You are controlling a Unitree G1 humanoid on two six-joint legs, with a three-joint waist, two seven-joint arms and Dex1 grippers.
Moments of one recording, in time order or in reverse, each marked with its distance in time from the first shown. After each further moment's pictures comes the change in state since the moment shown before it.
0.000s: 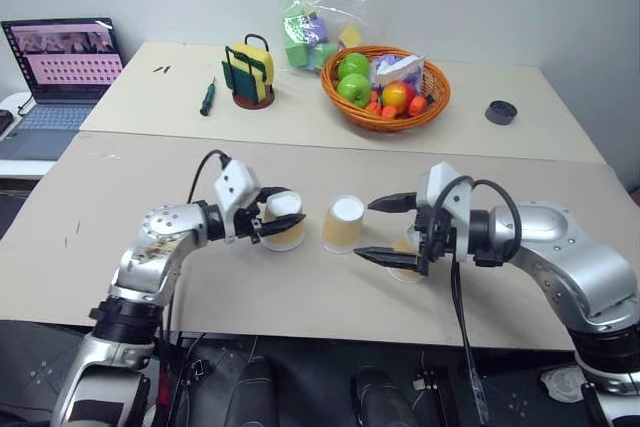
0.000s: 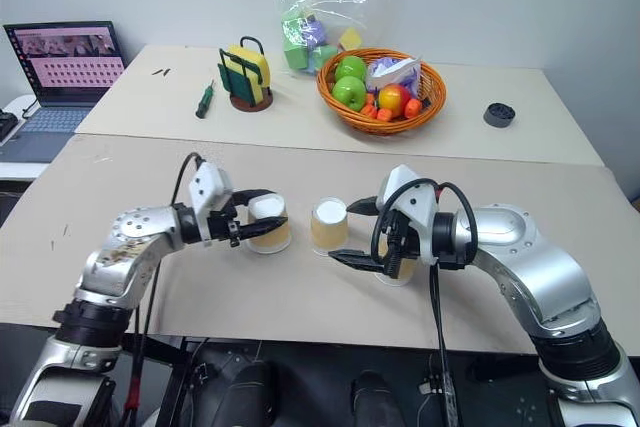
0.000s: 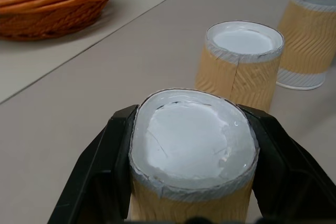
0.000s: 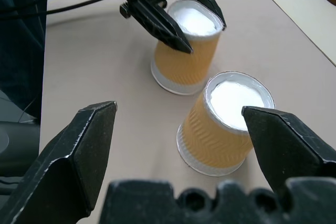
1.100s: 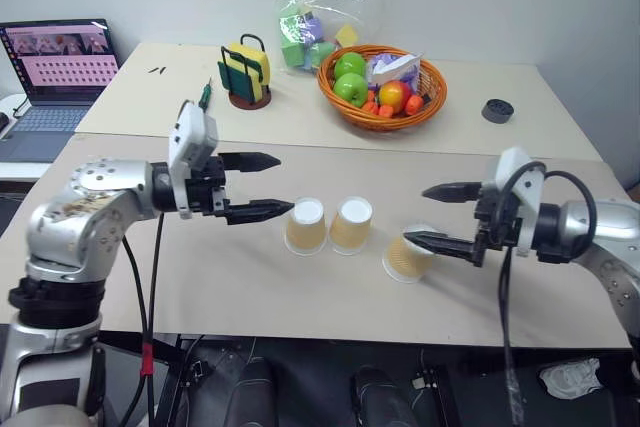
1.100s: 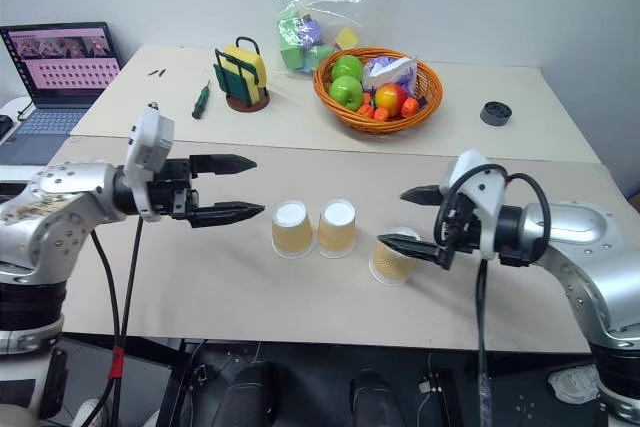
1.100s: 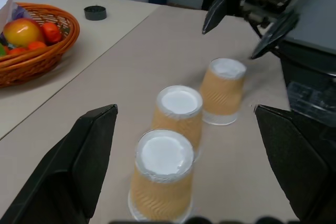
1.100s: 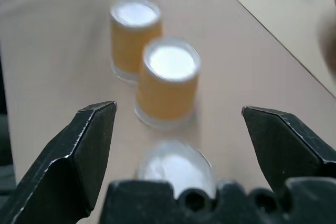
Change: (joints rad) left arm -0.088 0.272 0.224 -0.287 -0.398 0.493 -0.157; right arm 0.156 -0.183 -0.245 0.107 0.029 -0.031 0.090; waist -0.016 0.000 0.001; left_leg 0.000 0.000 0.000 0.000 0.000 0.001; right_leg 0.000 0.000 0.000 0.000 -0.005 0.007
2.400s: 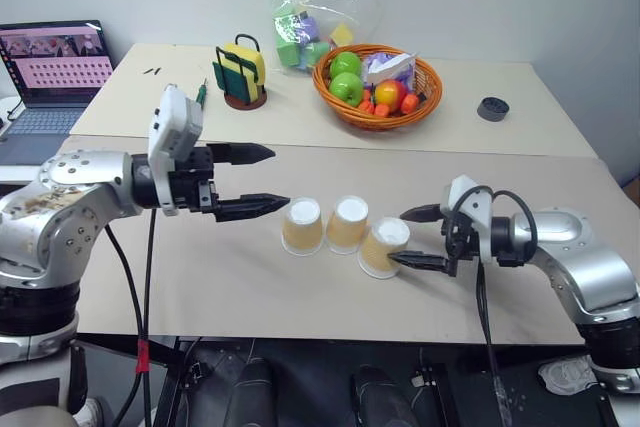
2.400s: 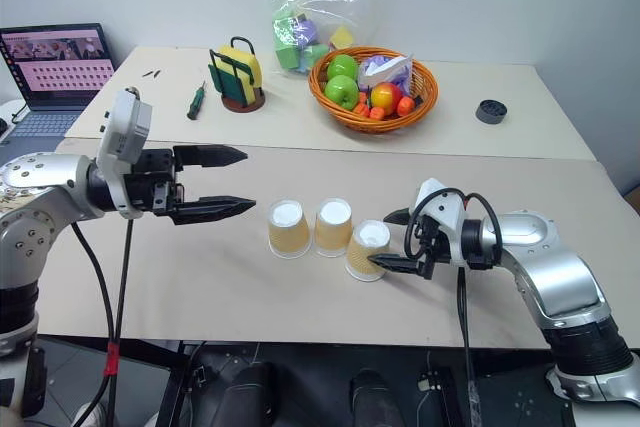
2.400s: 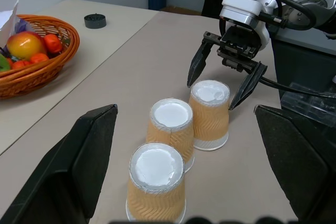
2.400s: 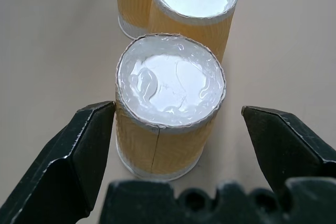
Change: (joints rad) left arm 0.004 0.055 0.028 -0.067 -0.066 0.037 0.067; right arm -0.098 0.143 0.230 0.157 -0.190 -0.141 0.076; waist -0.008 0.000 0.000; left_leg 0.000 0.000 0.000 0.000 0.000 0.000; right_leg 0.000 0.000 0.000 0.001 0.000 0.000
